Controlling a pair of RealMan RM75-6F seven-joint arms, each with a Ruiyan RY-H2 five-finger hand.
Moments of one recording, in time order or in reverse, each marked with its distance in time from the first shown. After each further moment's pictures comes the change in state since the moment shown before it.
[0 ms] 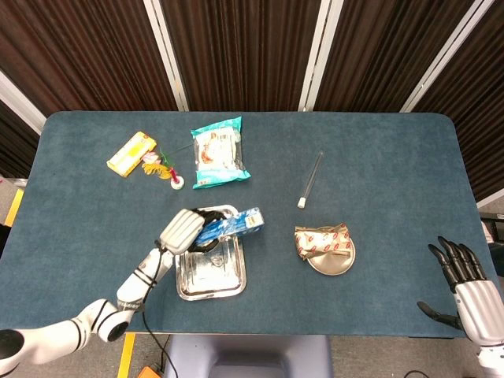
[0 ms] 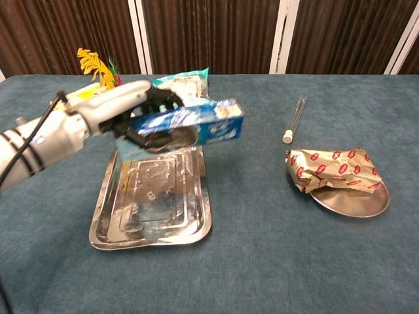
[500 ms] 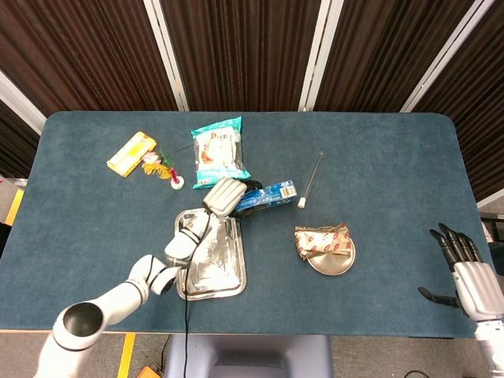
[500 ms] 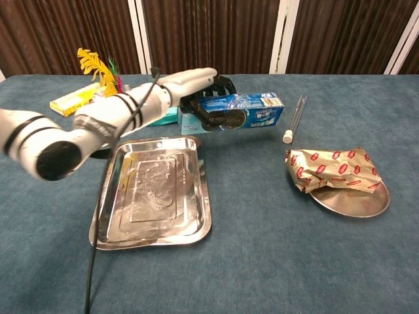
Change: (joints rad) left arm -0.396 -0.304 -0.103 0.627 -0.063 -0.287 -0.176; right arm 0.081 0.024 0.052 -0.003 0.158 -0.188 0.081
